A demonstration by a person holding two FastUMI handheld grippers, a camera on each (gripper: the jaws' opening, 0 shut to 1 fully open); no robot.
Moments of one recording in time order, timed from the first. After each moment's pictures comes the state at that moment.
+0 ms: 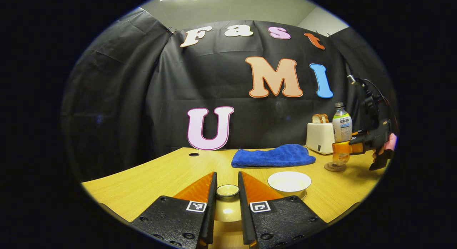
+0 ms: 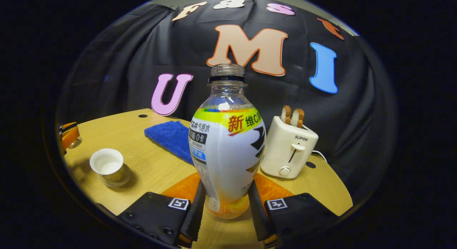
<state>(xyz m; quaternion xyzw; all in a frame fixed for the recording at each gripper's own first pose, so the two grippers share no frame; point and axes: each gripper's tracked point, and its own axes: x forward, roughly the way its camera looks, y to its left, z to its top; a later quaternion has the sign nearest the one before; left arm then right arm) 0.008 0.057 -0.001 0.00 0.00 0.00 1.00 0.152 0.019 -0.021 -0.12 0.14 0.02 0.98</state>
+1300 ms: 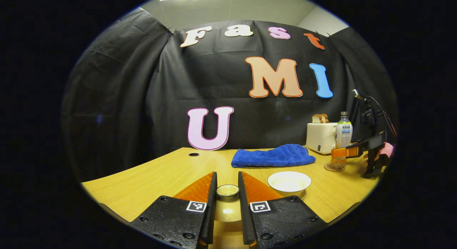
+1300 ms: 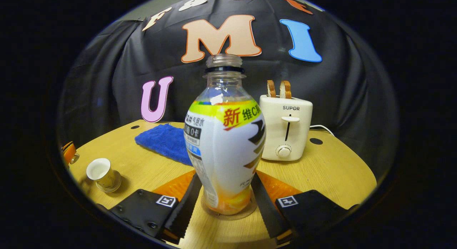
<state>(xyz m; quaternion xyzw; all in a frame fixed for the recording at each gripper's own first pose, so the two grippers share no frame) 0.008 0.056 -0.001 0.00 0.00 0.00 1.00 0.158 -0.002 -0.056 -0.02 0.17 0.02 0.99</state>
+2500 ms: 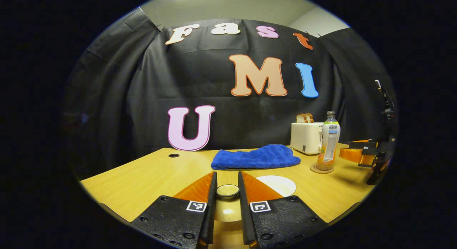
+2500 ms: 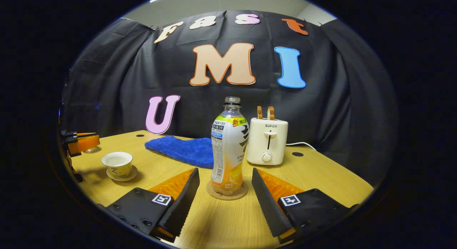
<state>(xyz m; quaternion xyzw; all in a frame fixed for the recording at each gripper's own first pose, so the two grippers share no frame) 0.034 0.005 -0.002 -0.01 0.00 -0.08 1.00 0.063 -0.004 -0.016 -0.04 0.04 -0.01 1.00</state>
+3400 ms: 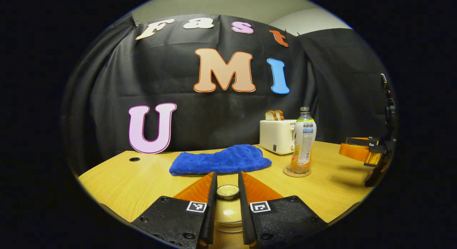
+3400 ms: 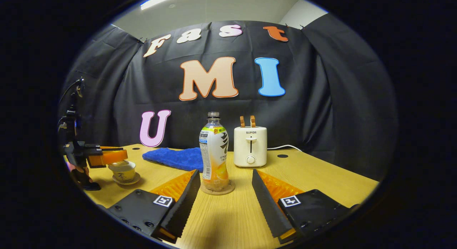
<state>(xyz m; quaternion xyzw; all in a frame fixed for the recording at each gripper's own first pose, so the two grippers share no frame) 0.065 -0.075 -0.005 0.01 0.01 -0.20 0.98 0.014 -0.029 0.000 -0.01 0.00 -0.05 1.00</state>
